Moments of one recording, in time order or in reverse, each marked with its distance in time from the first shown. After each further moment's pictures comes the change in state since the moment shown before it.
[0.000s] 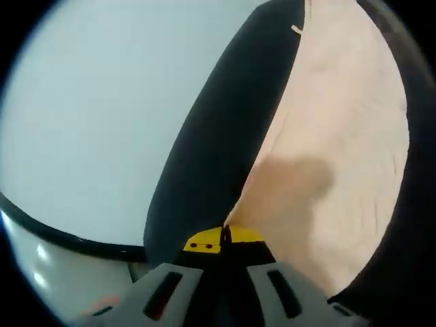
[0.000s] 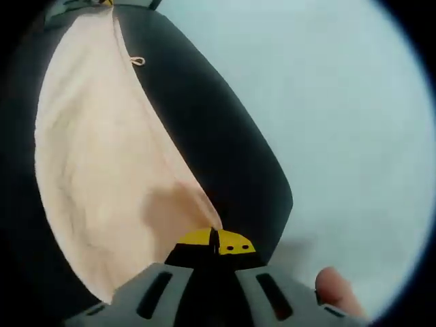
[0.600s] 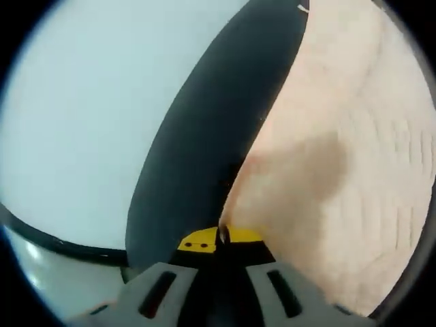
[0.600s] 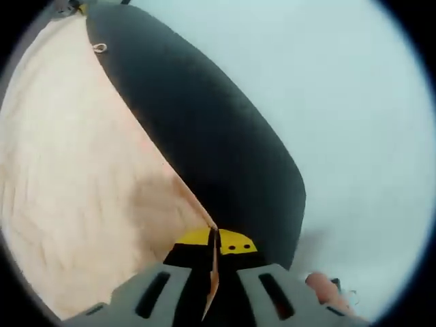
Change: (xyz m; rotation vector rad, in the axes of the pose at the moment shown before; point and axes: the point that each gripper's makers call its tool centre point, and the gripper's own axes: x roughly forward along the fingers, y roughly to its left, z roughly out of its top) left arm 0.049 -0.024 -0.007 0.036 -0.048 -0.088; right arm 0.049 0.008 -0.010 0.120 0.009 -0.004
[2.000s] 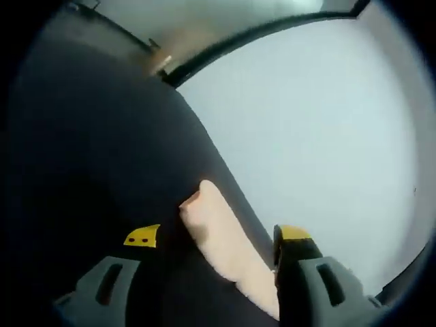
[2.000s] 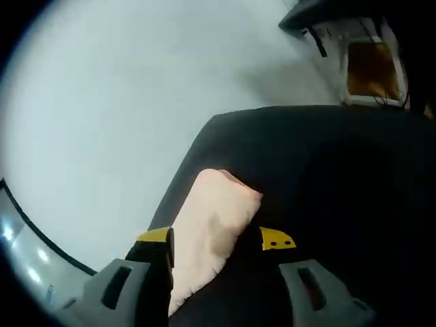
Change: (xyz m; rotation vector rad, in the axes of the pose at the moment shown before) left arm -0.176 -0.104 -0.010 -2.136 -0.679 -0.047; right arm -0.136 0.079 -0.059 1.875 -0.406 0.052
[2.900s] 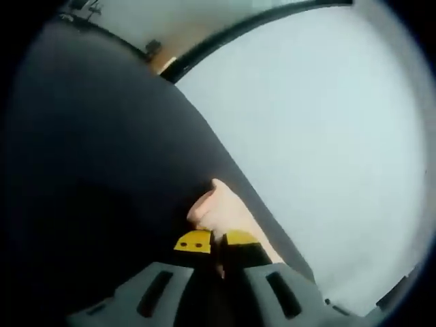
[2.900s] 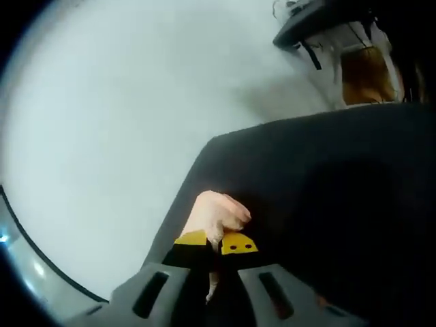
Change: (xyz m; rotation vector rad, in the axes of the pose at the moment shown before) left arm 0.074 0.028 0.004 0.164 -0.014 0.029; right arm 0.042 -0.001 0.038 0.039 -0.176 -0.003
